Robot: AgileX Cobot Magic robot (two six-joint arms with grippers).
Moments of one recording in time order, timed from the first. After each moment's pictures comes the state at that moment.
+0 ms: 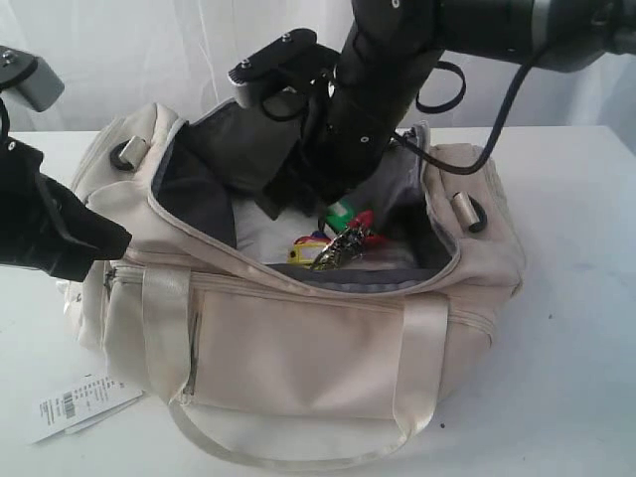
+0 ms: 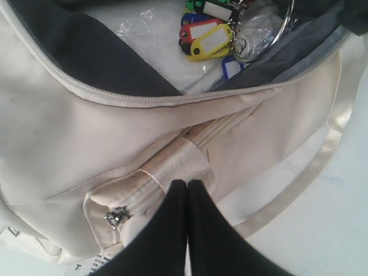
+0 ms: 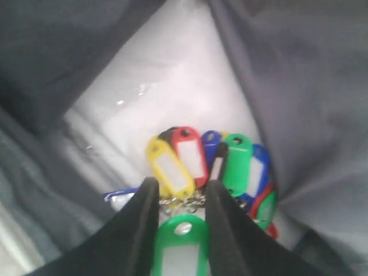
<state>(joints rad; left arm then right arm) -0.35 1.09 -0.86 -0.55 0.78 0.63 0.79 1.80 -1.58 0.04 0.96 -0.23</state>
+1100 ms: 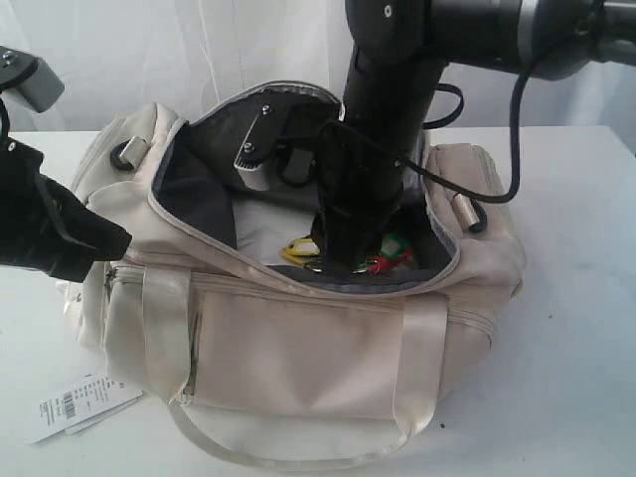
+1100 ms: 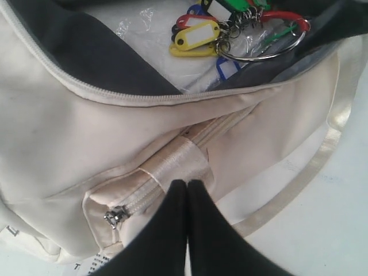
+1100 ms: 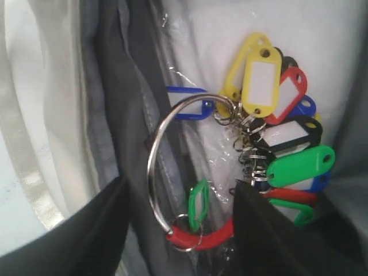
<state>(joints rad) -0.35 1.09 -0.86 -0.55 0.78 0.63 0.79 1.83 -1.58 0.05 1.19 -0.70</state>
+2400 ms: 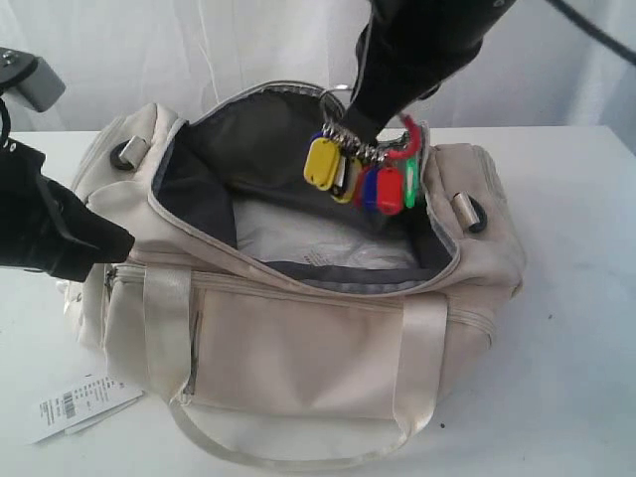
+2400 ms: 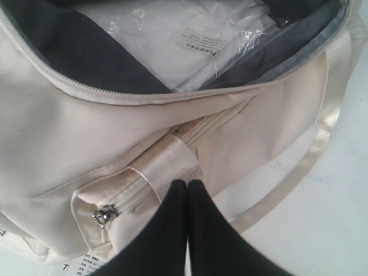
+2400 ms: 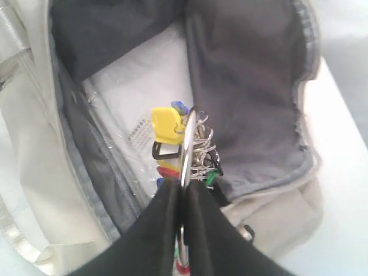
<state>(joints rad) -0.35 1.09 -0.86 -0.57 0.79 0.63 0.78 1.50 -1.64 -0.05 1.15 -0.46</state>
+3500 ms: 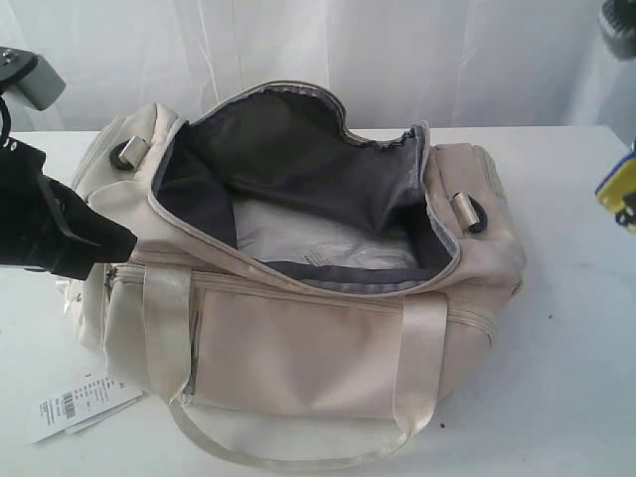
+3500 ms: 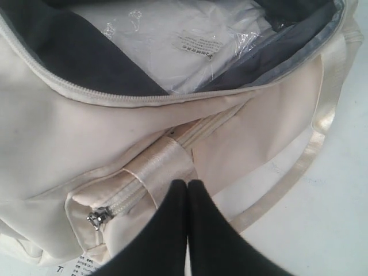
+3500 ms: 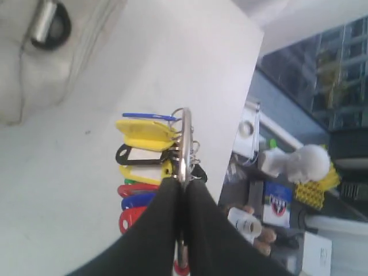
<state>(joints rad) -0.35 1.09 -0.86 -0.59 0.79 0.63 0.70 1.04 -1.07 -0.67 1.16 0.12</state>
